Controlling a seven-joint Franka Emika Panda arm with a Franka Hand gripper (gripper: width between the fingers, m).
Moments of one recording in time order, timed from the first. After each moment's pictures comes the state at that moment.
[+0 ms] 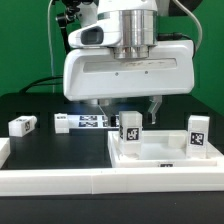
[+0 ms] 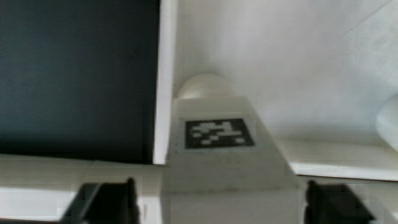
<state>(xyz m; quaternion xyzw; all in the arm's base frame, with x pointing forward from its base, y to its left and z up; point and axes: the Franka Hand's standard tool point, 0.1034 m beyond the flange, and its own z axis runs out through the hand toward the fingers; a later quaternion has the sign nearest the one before) 0.605 0.007 0.082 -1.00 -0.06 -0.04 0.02</state>
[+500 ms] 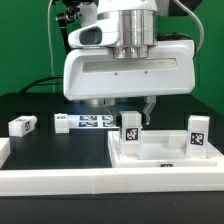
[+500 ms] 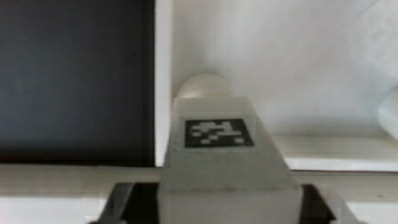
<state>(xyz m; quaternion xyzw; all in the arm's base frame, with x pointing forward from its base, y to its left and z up) 0.605 0.007 0.082 -1.00 0.01 -0.04 0.02</state>
